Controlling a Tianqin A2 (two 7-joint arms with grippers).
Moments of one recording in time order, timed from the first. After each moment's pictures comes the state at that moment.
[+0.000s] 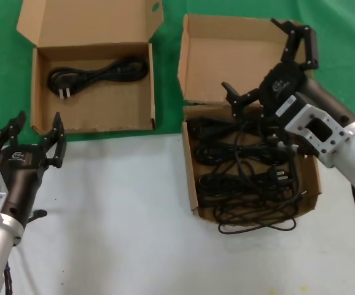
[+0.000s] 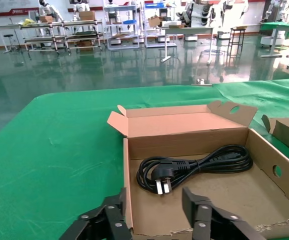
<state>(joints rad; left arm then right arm) 0.00 -0.30 1.60 -1.61 -1.78 0.02 -0.01 0.40 0.42 -1.85 1.61 1.48 -0.18 -0.35</state>
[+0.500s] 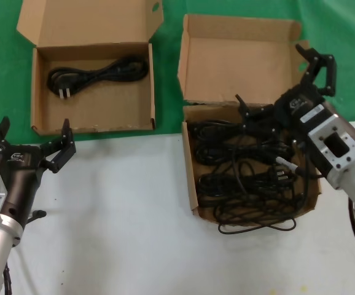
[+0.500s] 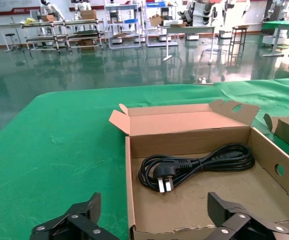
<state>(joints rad) 0.00 -0.30 1.60 -1.61 -1.78 0.01 -0.01 0.29 0.39 -1.78 1.60 1.57 -0.13 -0.25</state>
